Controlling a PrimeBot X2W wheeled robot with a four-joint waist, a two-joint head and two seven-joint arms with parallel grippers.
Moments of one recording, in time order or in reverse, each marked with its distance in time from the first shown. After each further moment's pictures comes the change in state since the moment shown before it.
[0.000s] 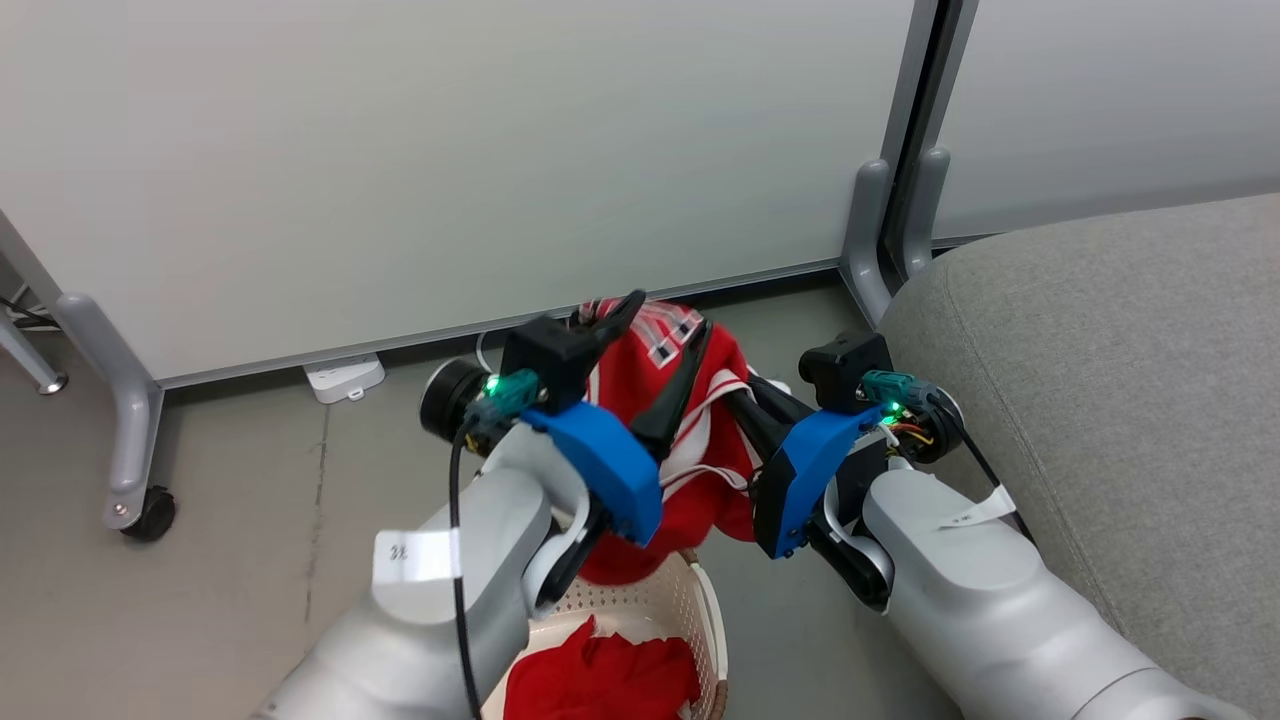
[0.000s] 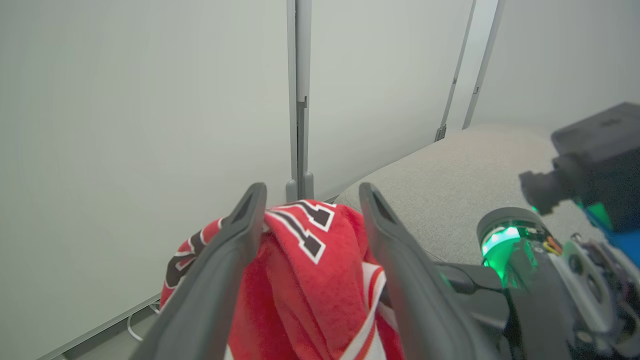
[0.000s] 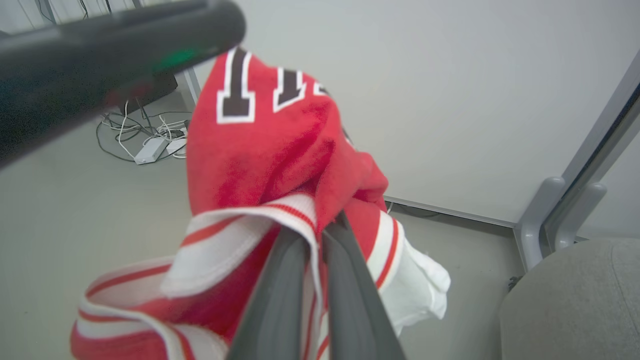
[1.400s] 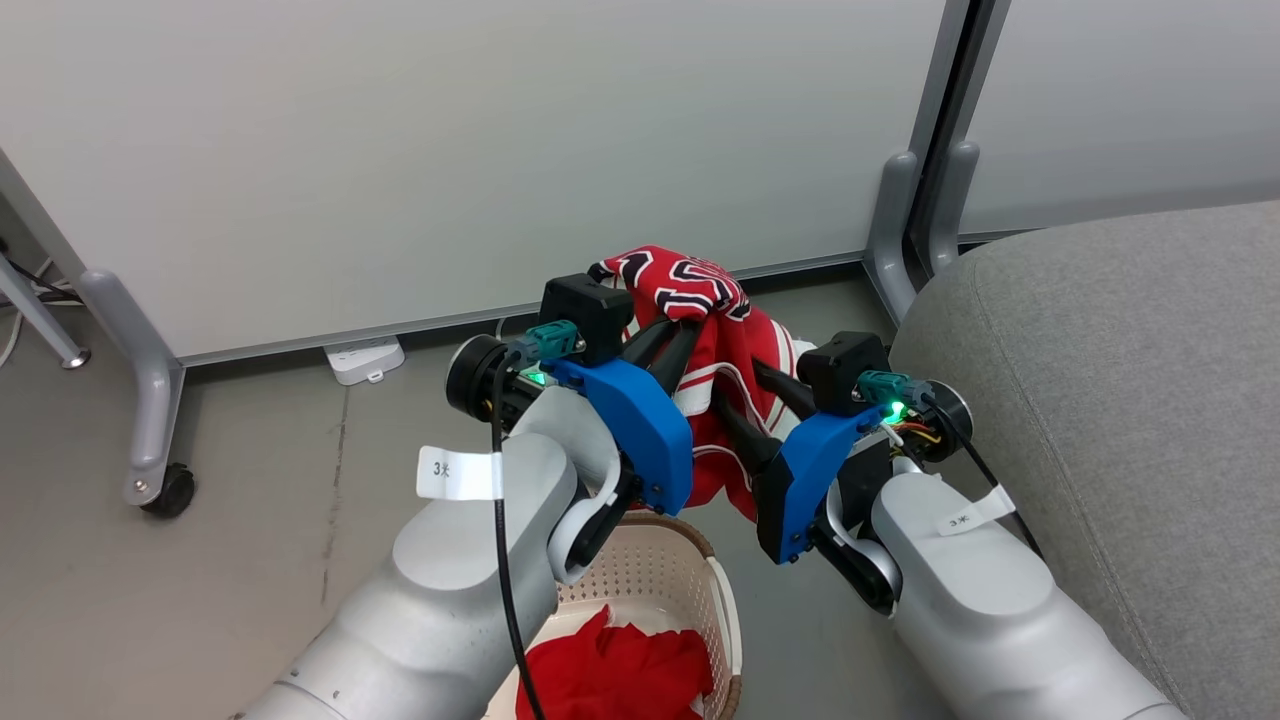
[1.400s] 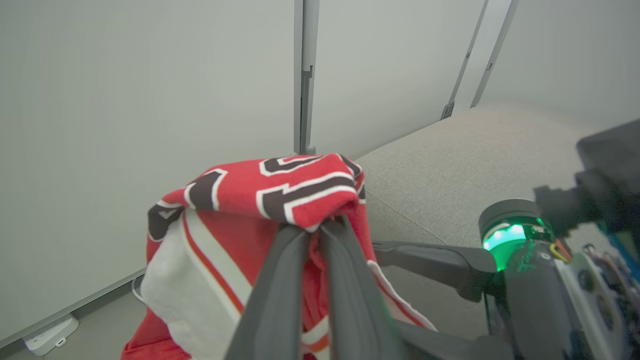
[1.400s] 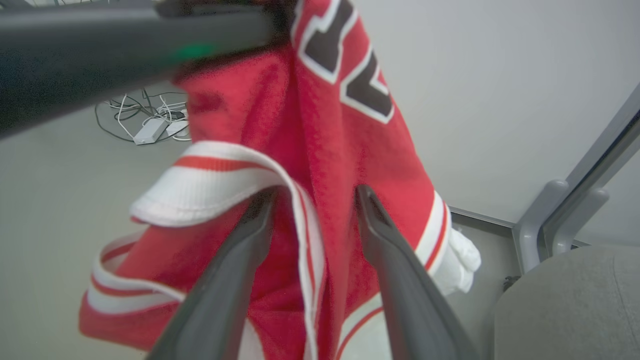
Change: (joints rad) left arm -0.032 -0.035 0.024 -0.012 -0.010 -0.003 0.159; right arm 0.097 0.000 -0.223 -0.166 -0.246 0.000 0.148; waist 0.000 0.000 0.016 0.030
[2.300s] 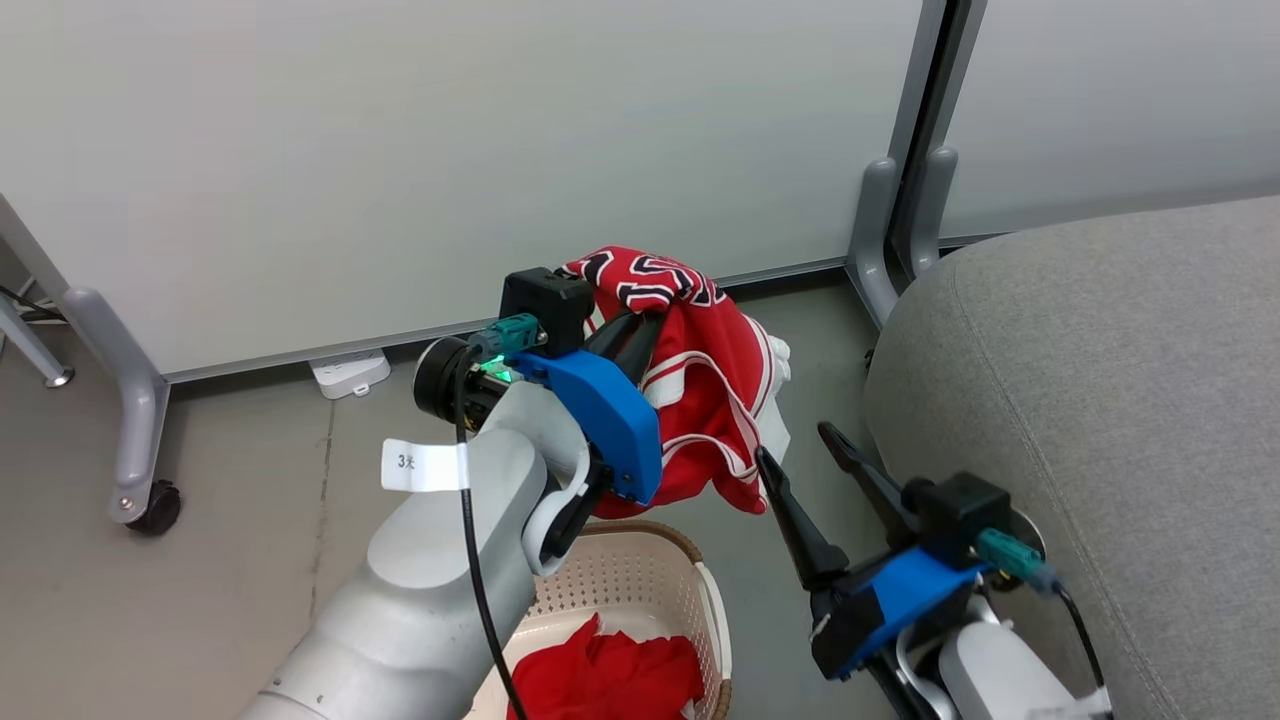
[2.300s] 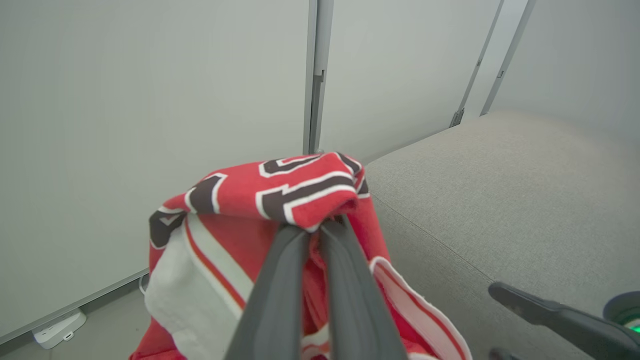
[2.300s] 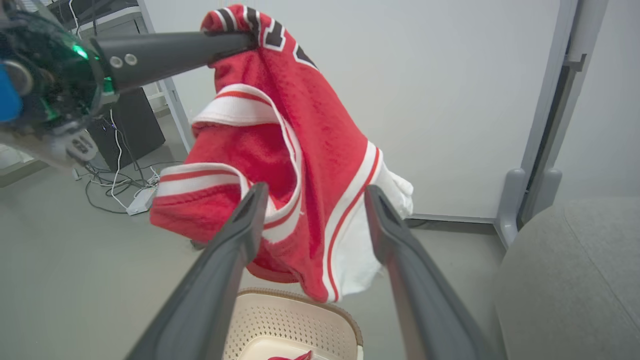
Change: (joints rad) left arm 0.021 0.000 0.102 0.025 0.055 -0.016 0.012; right arm 0.447 0.000 -0.281 -0.470 -0.167 0.000 -0.085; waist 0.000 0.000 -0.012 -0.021
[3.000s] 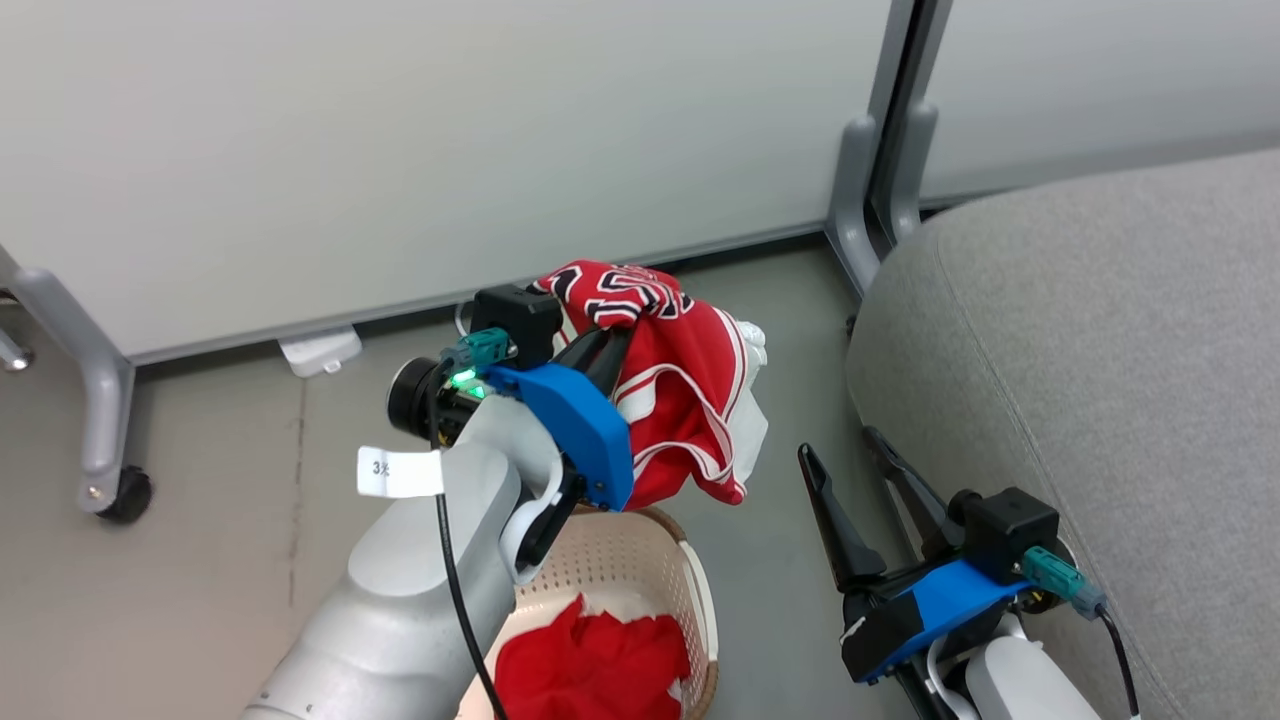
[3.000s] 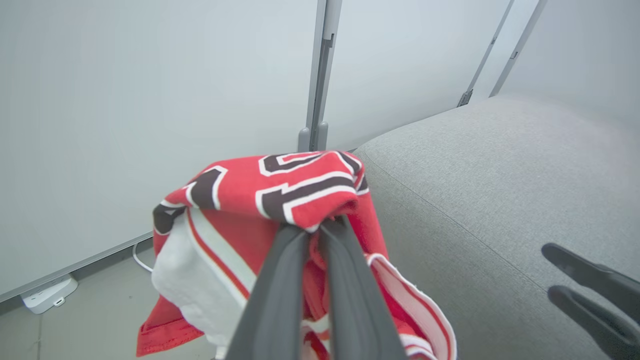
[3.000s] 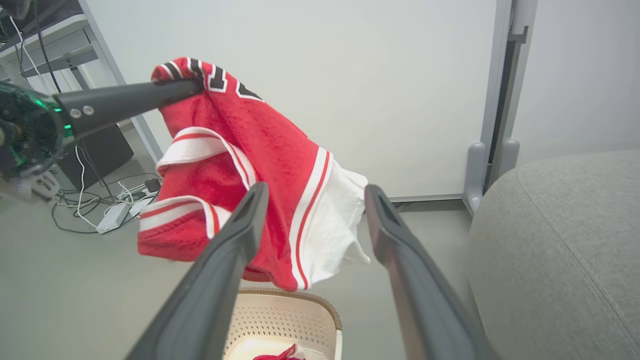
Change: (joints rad) left arm 0.030 0.000 0.070 0.055 0.050 -0.038 -0.004; right arm 0.014 0.000 -0.062 0.027 0.020 0.000 -0.061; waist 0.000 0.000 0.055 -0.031
